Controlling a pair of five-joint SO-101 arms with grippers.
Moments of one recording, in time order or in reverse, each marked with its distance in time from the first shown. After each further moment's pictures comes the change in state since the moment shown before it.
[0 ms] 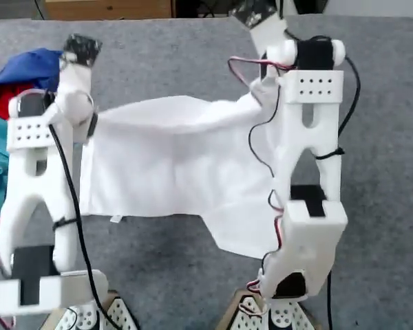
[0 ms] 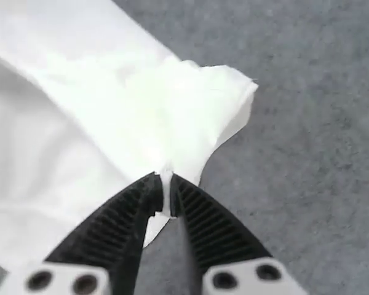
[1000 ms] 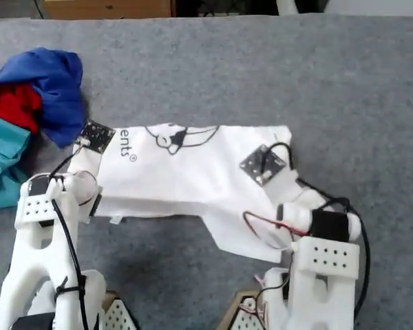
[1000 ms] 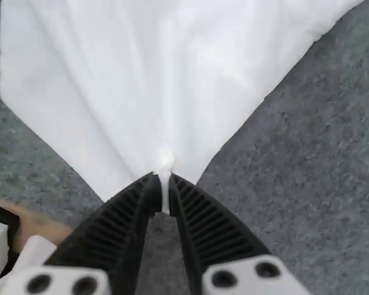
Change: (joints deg) left arm -3.5 -24.4 45.1 -13.7 -8.9; right arm 12.7 -79.7 103.0 -19.8 16.4
